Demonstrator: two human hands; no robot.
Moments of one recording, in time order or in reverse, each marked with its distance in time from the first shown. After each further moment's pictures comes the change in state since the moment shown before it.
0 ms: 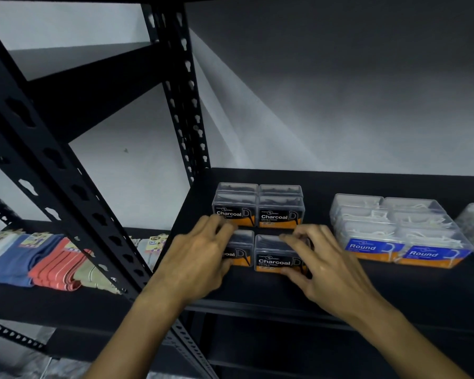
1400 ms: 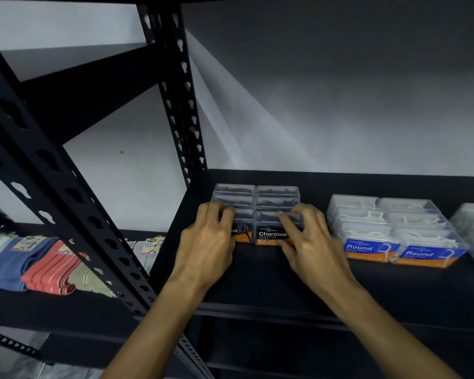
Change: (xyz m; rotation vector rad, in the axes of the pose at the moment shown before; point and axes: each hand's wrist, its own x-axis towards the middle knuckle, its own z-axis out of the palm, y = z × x) left_hand 0.029 0.010 0.022 0.029 0.229 -0.156; right_hand 0.026 0.004 0.026 -0.108 0.087 0.189
